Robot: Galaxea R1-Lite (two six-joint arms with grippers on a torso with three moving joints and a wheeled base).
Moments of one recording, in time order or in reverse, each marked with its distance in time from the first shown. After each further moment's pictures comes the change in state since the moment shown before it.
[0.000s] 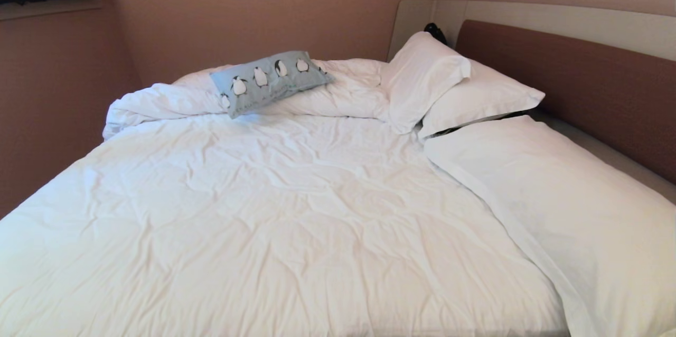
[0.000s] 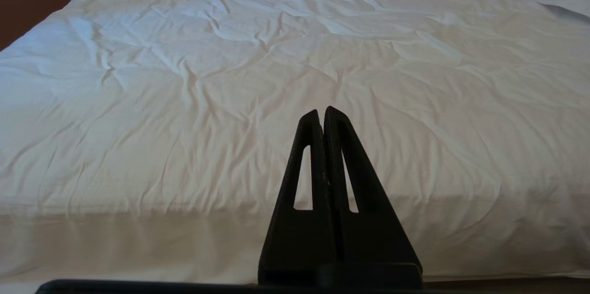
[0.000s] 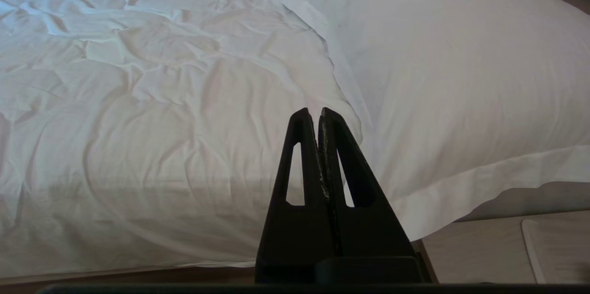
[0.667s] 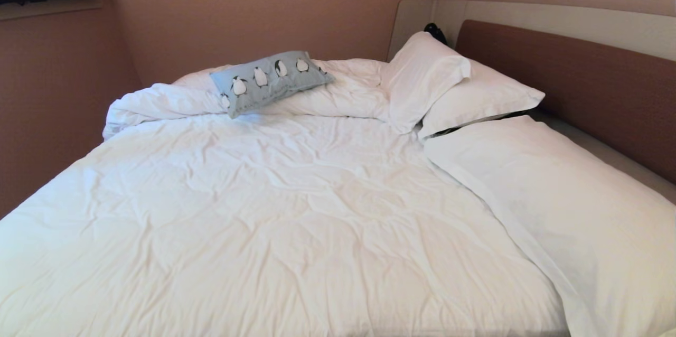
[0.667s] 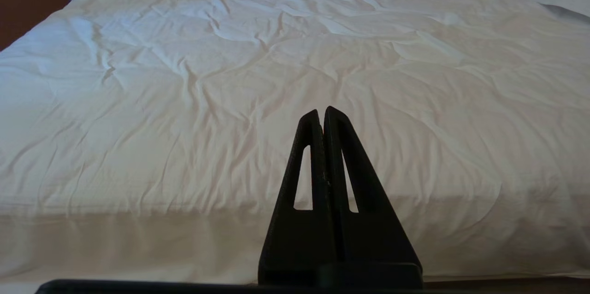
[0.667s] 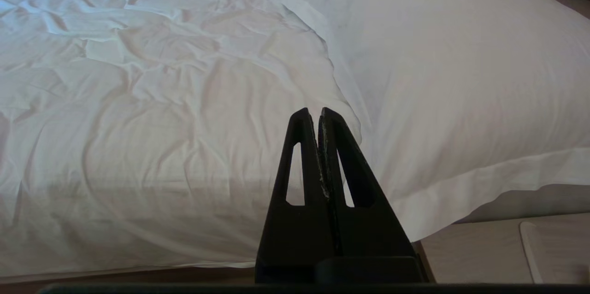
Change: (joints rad) left arm 0.000 0.000 0.000 0.000 0.001 0.000; right arm 0.000 0.001 -0.002 -0.003 0.004 -0.009
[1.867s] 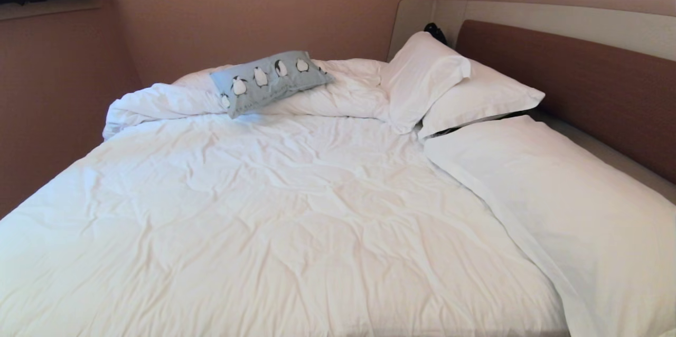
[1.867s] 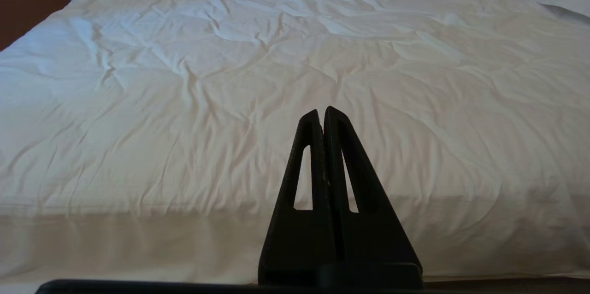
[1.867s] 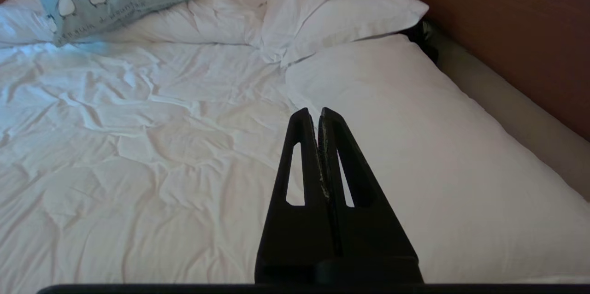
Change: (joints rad) left arm 0.000 0.000 0.000 0.000 -0.001 0.000; right arm 0.001 0.566 -0.632 -0.011 0.003 0.017
